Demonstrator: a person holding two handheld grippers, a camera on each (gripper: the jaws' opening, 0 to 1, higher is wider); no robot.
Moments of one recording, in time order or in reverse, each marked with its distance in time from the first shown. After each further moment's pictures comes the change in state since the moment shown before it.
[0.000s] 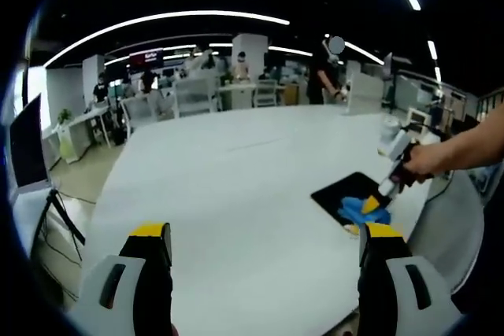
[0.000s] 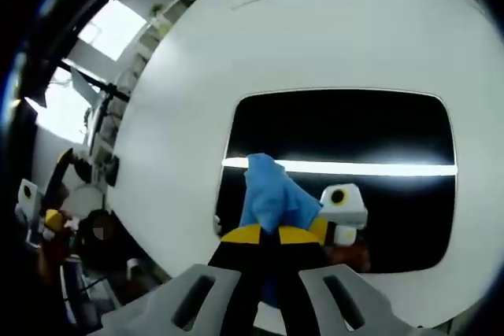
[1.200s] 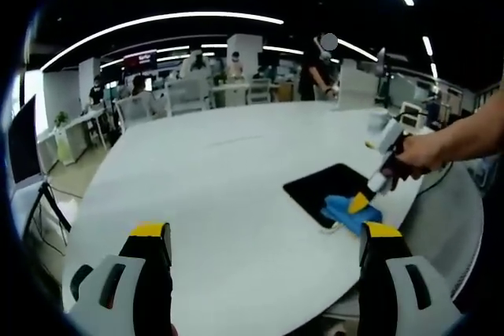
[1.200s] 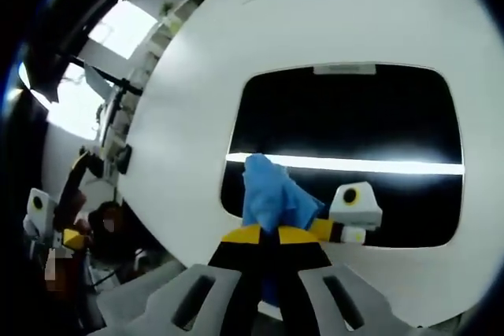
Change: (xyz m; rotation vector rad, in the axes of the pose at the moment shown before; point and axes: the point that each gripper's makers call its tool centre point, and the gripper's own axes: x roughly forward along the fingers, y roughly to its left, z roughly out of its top) left arm 0.006 -0.061 -0.035 0.029 0.029 -0.016; right arm -0.005 0.004 -0.025 -0.006 0.019 0.078
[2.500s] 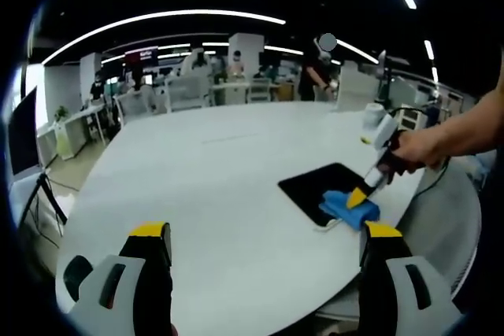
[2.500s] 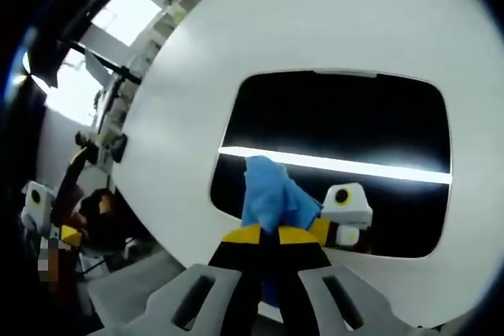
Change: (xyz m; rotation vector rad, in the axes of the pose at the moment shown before) left arm -0.002 -0.004 -0.006 -0.026 0.000 -0.003; right arm -0.008 -0.018 0.004 -0.066 0.026 -0.035
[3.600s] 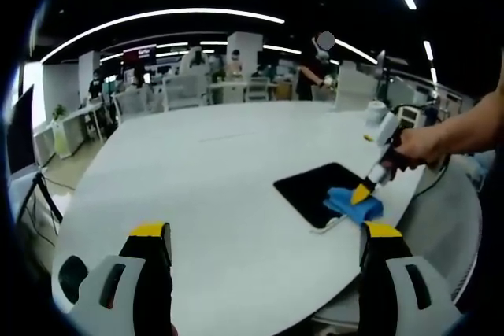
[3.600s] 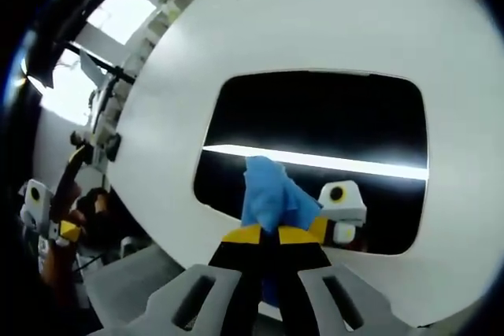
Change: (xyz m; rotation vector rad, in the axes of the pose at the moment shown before) left arm 0.010 -0.007 -0.001 -0.002 0.007 -0.015; right arm -0.012 -0.018 -0.004 0.004 0.014 -0.031
